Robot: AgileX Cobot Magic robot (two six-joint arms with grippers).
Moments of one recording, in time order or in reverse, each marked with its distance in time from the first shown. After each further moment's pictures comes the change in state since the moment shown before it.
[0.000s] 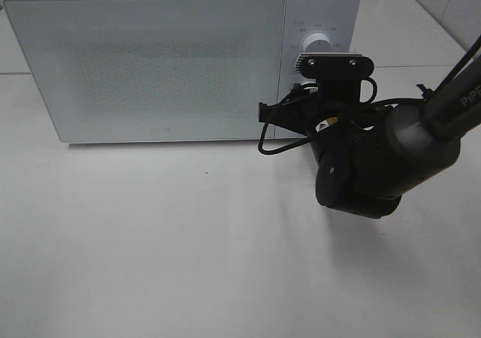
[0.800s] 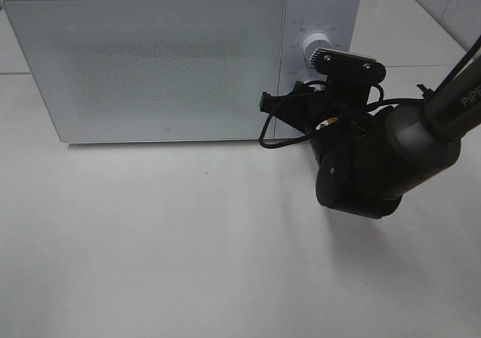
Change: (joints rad) left arm 0.000 0.000 0.000 0.000 0.000 0.000; right arm 0.000 0.000 0.000 -0.002 -0.002 0.226
